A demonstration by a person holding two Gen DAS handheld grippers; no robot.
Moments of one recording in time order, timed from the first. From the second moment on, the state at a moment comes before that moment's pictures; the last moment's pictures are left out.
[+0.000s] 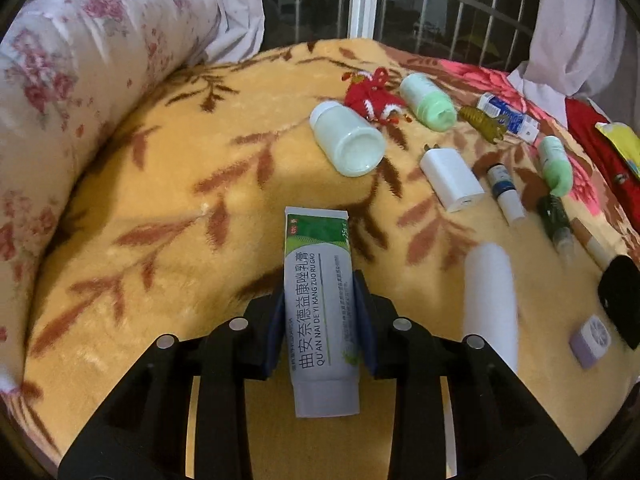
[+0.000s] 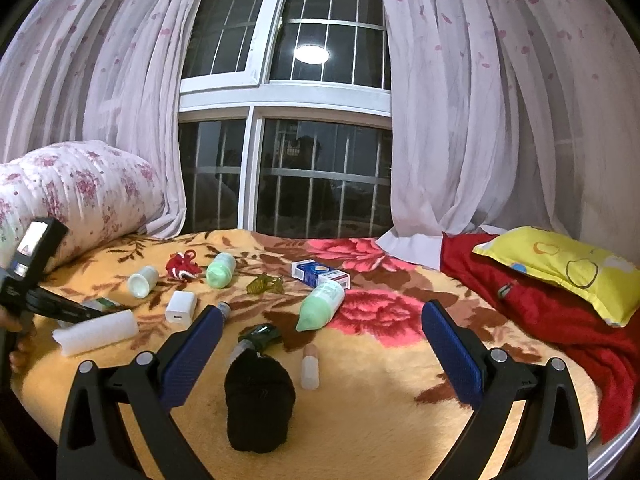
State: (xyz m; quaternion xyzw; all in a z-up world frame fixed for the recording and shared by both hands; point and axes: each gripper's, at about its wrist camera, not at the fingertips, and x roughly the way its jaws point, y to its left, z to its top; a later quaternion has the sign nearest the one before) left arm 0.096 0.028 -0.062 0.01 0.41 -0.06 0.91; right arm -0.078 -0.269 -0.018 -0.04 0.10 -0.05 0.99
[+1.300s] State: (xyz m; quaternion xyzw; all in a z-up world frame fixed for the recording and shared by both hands) left arm -0.081 0.029 -0.059 0.09 0.48 -0.27 0.83; right arm -0.104 -0.158 -0.057 -0.02 0.47 0.28 0.84
